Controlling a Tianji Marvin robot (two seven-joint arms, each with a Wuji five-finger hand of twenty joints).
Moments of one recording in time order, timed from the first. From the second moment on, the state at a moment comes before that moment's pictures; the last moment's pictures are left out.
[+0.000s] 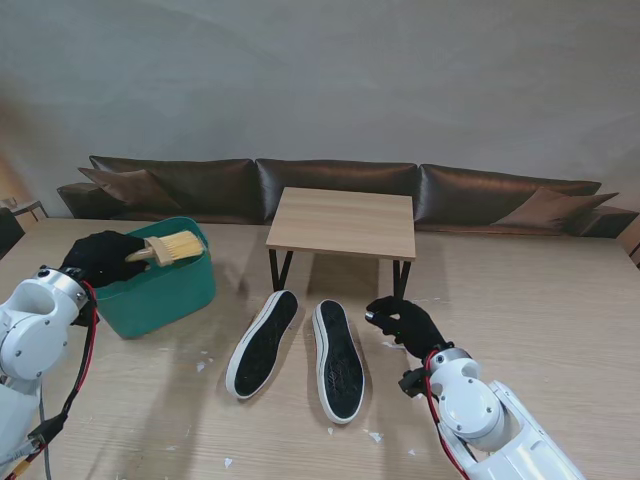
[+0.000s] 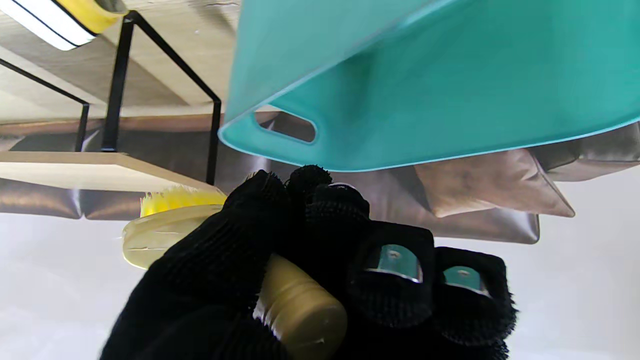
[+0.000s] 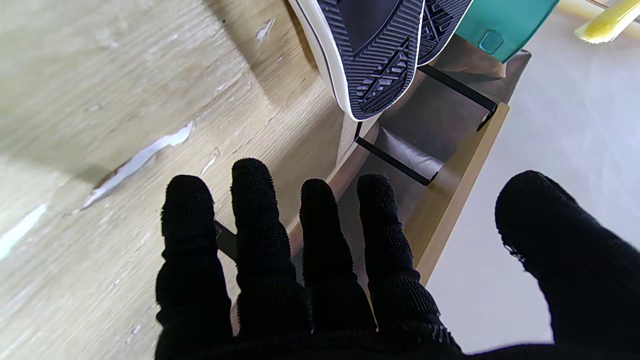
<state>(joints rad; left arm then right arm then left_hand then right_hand) 1.51 -1.03 -1.64 -1.61 0.97 -0.23 -0.18 -1.53 -1.17 1.15 -1.47 -0.19 0.01 -0.11 0.99 -0.42 0.57 -0.24 0.87 0.26 0.85 0.70 1.30 0.19 0.84 1.12 1.21 0.26 1.49 0.88 0.81 0.37 1.76 0.80 0.24 -0.41 0.90 -0.11 0.56 0.08 0.53 0.50 0.64 0.16 0.46 0.47 0.73 0.27 0.34 0.43 0.43 0.37 0.76 0.67</state>
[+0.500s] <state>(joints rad) 1.32 -1.01 -1.61 -1.32 1.02 -0.27 -0.10 -1.50 -1.19 1.14 -1.43 -0.15 0.02 -0.13 0.99 -0.42 0.57 -0.23 0.87 0.26 0.83 0.68 1.30 0.21 0.74 1.07 1.21 0.28 1.39 0.86 0.79 0.39 1.73 0.80 0.24 -0.41 0.90 -0.11 0.56 0.08 0.53 0.50 0.64 0.16 0.47 0.47 0.73 0.28 0.34 0.43 0.43 0.37 0.76 0.67</state>
